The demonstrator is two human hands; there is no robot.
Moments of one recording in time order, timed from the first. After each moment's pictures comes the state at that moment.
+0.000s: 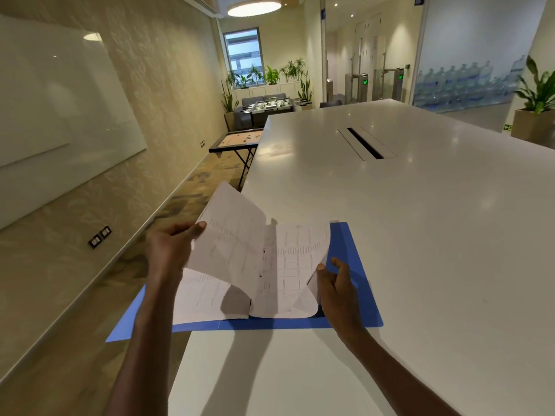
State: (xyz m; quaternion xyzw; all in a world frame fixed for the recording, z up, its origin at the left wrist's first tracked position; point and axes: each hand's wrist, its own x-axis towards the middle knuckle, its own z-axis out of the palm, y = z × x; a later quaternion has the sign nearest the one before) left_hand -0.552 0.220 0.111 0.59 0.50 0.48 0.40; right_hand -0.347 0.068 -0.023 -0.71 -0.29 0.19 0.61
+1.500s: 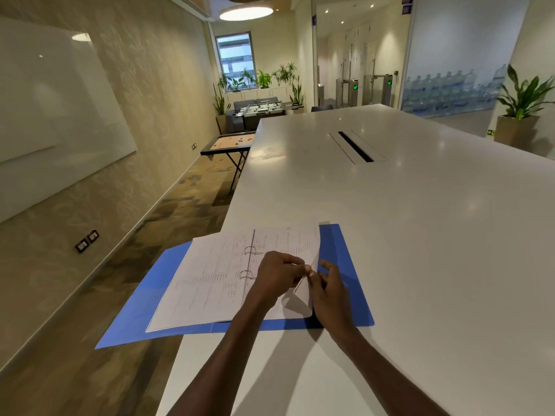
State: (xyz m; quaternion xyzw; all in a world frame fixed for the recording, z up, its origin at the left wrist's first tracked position) left_hand -0.424 0.158 0.034 0.75 0.41 0.22 0.48; right_hand -0.347 0.065 -0.020 -0.74 -0.33 0.15 0.57
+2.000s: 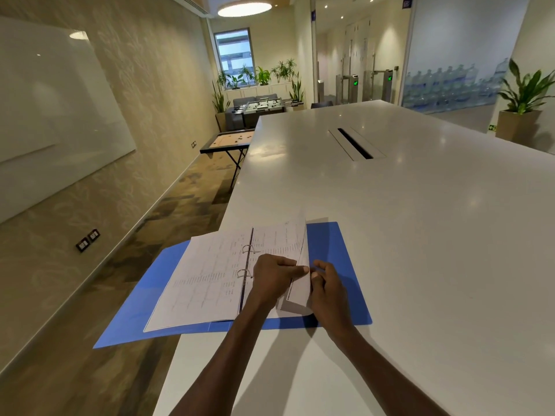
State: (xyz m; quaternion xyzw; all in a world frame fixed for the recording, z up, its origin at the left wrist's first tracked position) left_hand -0.425 0.151 0.029 0.73 0.42 0.26 0.48; right_hand -0.342 0.071 -0.032 -0.75 -0.32 0.14 0.57
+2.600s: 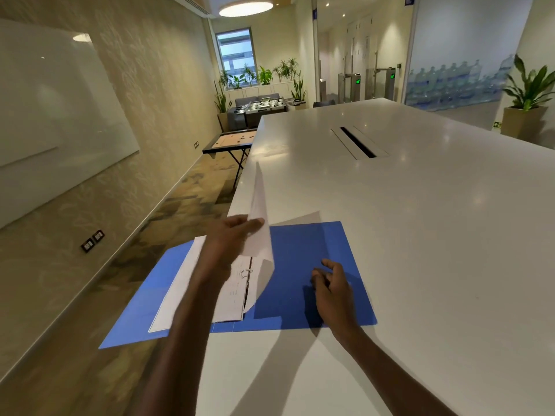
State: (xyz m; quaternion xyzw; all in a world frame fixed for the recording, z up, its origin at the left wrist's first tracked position) left_hand -0.479 0.183 0.114 0.66 0.41 0.35 0.52; right_hand -0.340 0.070 -0.031 -0.72 -0.31 0.15 0.60
